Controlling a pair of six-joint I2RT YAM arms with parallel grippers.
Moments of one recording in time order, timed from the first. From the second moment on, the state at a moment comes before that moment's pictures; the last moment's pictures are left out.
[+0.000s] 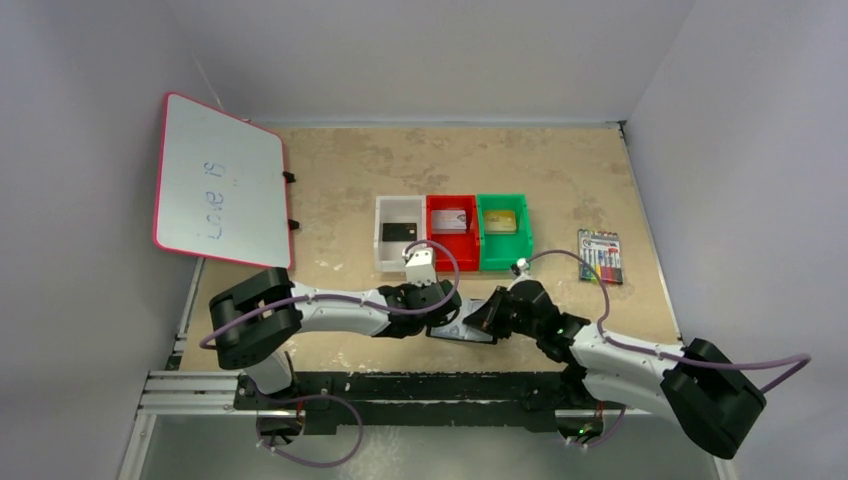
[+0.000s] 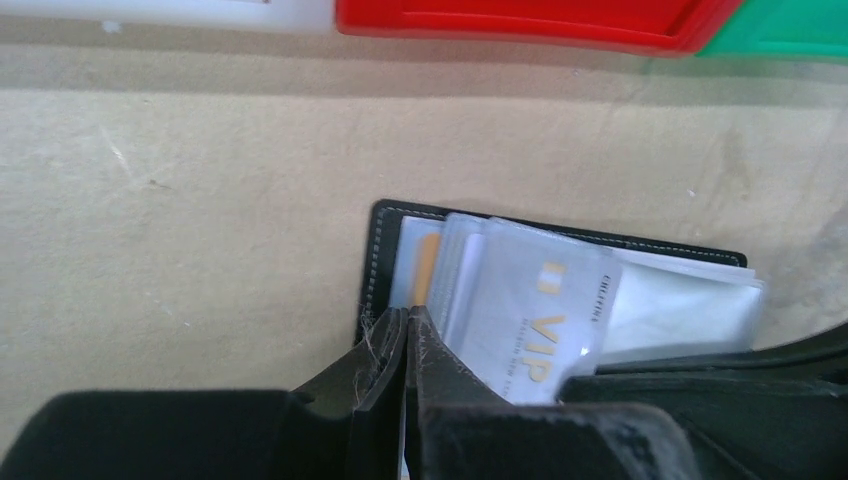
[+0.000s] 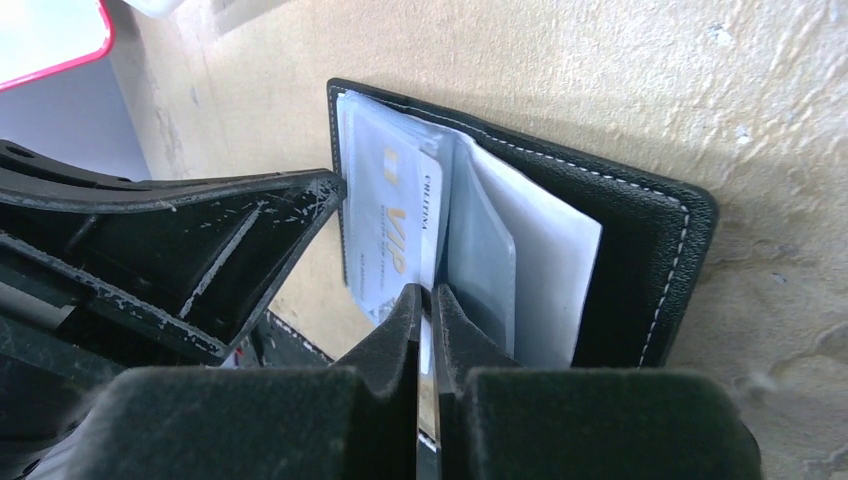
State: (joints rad) left arm -1.19 1.65 0.84 -0.18 -0.52 -1.13; right arm 0.75 1.00 0.15 0.19 -0.09 1.15
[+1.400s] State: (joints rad) left arm -1.24 1.65 0.84 -0.27 -0.66 -1.23; right arm 0.74 1.31 0.26 0.36 -0.26 0.94
